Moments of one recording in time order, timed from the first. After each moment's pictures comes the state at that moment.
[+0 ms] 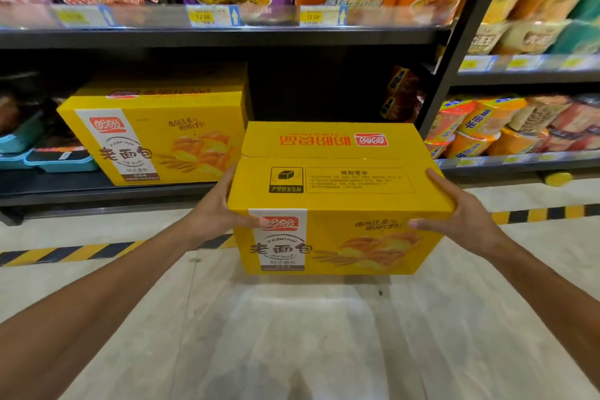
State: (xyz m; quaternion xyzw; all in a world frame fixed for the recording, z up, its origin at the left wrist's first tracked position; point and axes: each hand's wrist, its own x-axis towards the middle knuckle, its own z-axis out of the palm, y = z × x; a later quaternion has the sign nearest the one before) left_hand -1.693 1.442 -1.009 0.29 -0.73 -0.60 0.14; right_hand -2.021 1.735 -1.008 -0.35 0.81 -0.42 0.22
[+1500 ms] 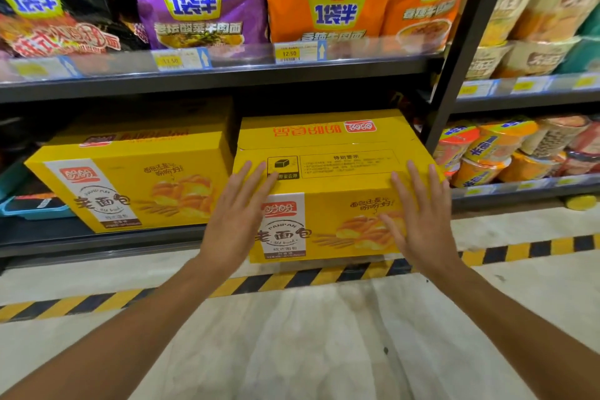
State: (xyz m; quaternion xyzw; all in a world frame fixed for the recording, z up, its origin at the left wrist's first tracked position) left_hand -1.797 1.415 -1.023 0.21 -0.94 0.06 0.26; right_hand -2.068 1.647 -1.055 -0.51 0.79 -0.23 -0.26
